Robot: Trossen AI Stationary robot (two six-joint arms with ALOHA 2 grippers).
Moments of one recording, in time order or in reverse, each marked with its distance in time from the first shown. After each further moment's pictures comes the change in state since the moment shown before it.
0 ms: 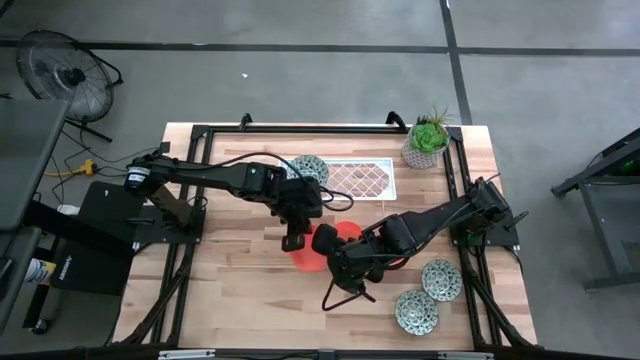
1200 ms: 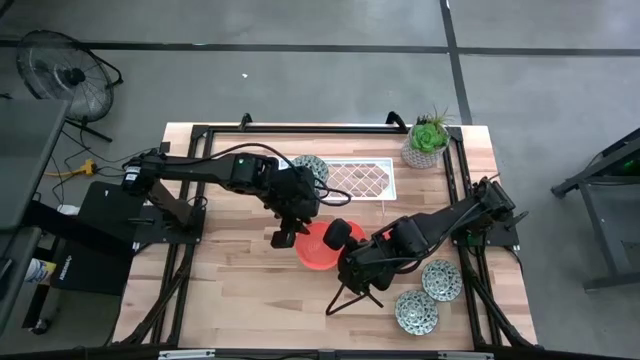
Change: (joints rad) left arm 0.000 -0.021 0.133 -0.103 0.051 0.162; right arm 0.037 -0.035 0.001 -0.090 0.044 0.260
